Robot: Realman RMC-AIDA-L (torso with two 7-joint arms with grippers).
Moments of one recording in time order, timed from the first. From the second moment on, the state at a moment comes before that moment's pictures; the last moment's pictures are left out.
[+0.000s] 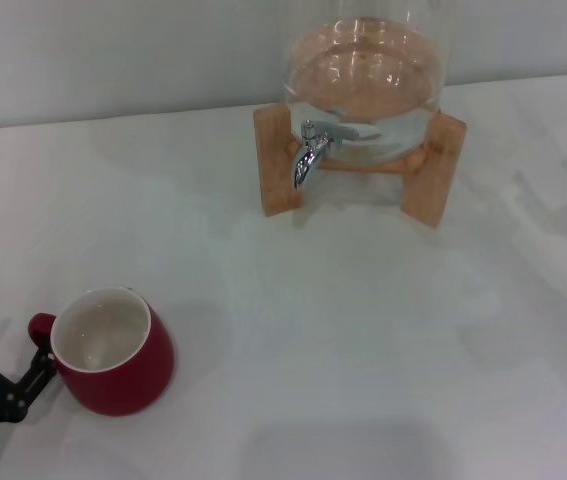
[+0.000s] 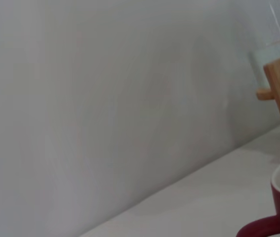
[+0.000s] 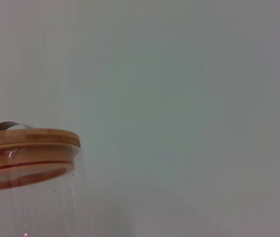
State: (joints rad) left arm -0.23 -2.08 2.67 0.09 -0.83 1.33 0.13; right arm 0.33 2.01 -1.10 -0.12 -0.44 -1.46 0.62
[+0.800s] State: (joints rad) left arm -0.25 -2.08 2.67 0.10 -0.83 1.31 0.15; right arm 0.33 2.01 -1.10 -0.12 -0.44 -1.46 0.62
